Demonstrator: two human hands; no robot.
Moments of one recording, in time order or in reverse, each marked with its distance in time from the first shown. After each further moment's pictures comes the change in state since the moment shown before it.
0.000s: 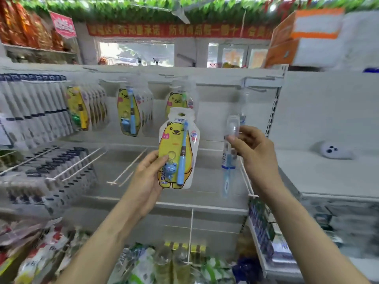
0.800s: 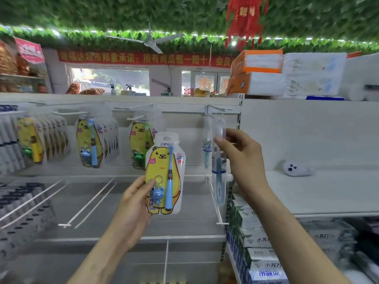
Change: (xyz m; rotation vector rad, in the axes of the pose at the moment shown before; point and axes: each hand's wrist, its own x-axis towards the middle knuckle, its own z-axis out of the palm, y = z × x) left_hand 0.024 -0.020 0.056 -0.115 -0.090 -0.029; right_hand 0.035 -0.039 -0.045 -0.085 0.125 -0.143
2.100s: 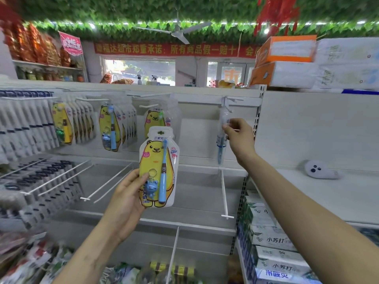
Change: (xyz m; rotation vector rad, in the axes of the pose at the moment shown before) left_hand -0.024 0.000 -0.021 0.046 0.143 0.068; right_hand 0.103 0.090 0.021 -0.135 -0.038 0.132
